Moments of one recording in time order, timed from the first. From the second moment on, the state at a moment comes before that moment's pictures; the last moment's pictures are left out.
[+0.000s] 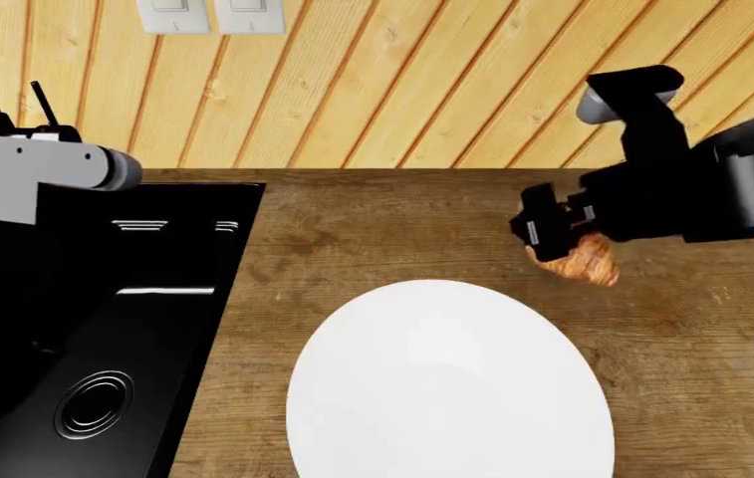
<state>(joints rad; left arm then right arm) -0.72 -0.60 -0.10 0.46 -1.15 -1.24 -0.38 1.50 0.61 -0.60 0.33 1.29 1.56 0.14</state>
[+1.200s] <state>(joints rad) -0.68 -0.64 -0.11 0.47 -1.19 -1.21 -0.39 1.33 0.64 -0.83 -0.06 2.01 1.41 0.57</state>
